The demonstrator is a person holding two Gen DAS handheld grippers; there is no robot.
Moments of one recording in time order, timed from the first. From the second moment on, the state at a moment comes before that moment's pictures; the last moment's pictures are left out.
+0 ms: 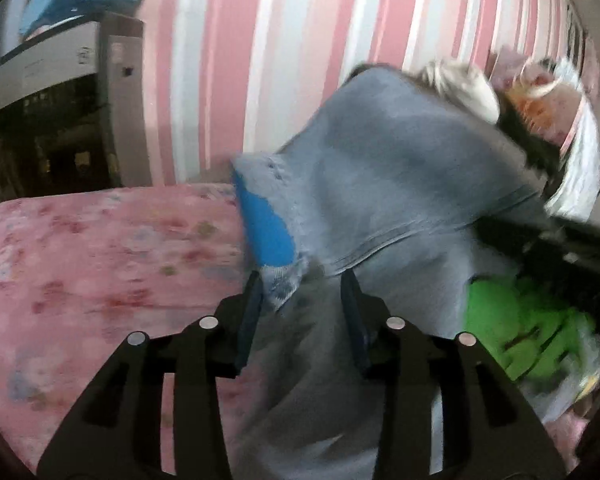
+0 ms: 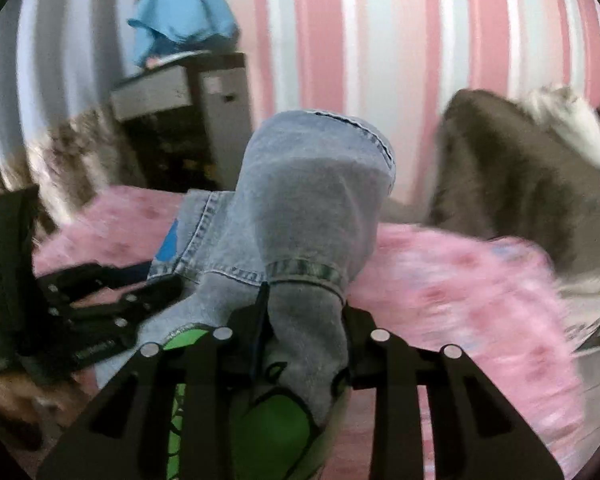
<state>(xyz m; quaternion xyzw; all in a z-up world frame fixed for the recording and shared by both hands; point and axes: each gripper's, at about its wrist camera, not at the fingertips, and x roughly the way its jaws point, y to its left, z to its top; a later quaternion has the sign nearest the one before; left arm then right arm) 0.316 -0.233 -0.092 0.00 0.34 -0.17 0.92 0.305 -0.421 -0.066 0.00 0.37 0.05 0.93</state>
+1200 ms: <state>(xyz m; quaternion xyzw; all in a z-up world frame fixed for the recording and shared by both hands) 0.056 -0.068 -0.069 0.03 0.18 0.01 0.98 0.044 -0.302 -0.034 0.02 0.22 -0.08 0.97</state>
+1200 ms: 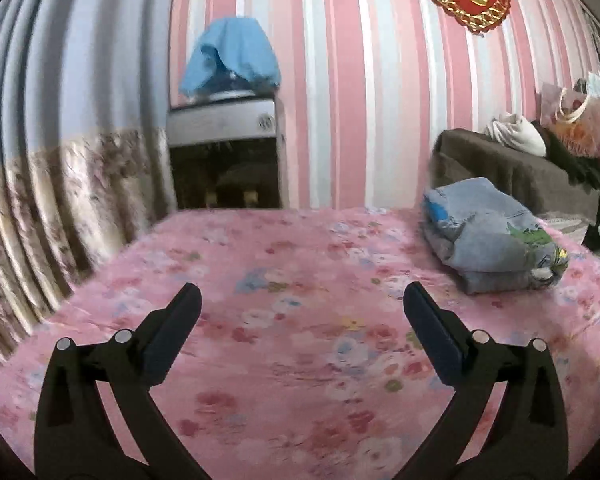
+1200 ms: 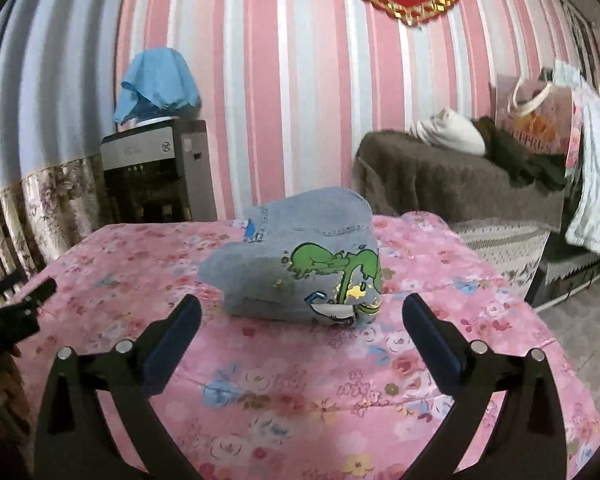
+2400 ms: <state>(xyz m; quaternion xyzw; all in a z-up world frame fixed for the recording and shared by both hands) 0.054 -0.065 -0.084 0.02 0.16 0.01 0.99 0.039 -0.296 -0.071 0.02 0.19 -0.10 0.98</state>
